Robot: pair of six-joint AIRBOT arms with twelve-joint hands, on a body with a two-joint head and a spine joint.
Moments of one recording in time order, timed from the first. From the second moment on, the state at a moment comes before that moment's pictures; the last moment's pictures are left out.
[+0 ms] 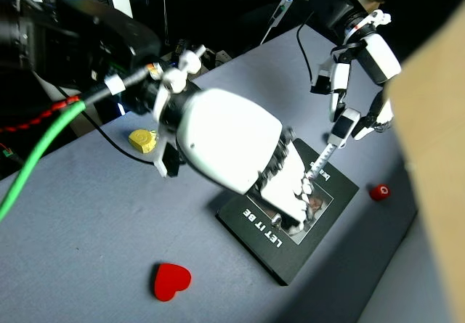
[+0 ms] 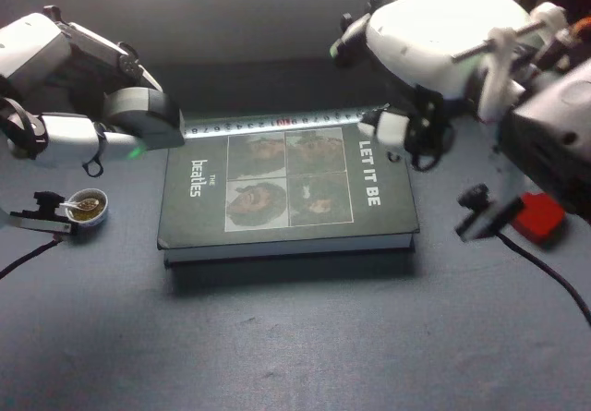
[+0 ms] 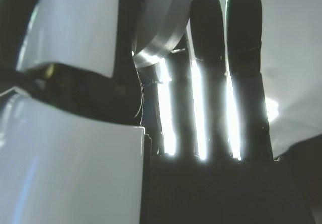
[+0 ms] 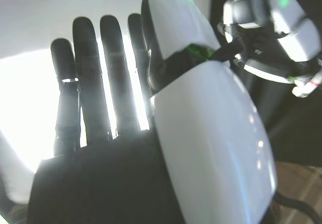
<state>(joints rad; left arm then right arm) 0.76 -0.85 1.05 -0.48 -0.70 0.71 -0.21 -1.21 0.84 1.26 0.82 -2.23</state>
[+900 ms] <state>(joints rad) 0.75 -0.85 1.06 -0.48 -0.69 0.70 -0.23 -1.37 0.97 1.22 0.87 -2.17</state>
